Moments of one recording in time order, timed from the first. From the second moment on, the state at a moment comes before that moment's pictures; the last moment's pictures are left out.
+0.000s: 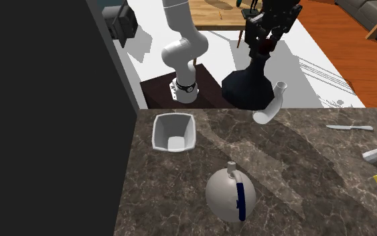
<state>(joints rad) 0.16 -0.37 -0.07 -1.69 0.02 1.35 0.04</state>
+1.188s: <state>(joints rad) 0.19 -0.46 -0.01 -1.97 0.04 1.55 0.12</state>
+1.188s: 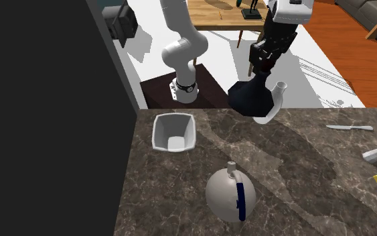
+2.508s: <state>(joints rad) 0.19 -0.50 0.00 -2.28 0.04 1.81 0.12</state>
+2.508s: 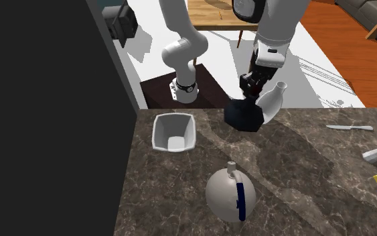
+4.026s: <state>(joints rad) 0.19 -0.45 0.00 -2.54 0.04 2.13 0.11</state>
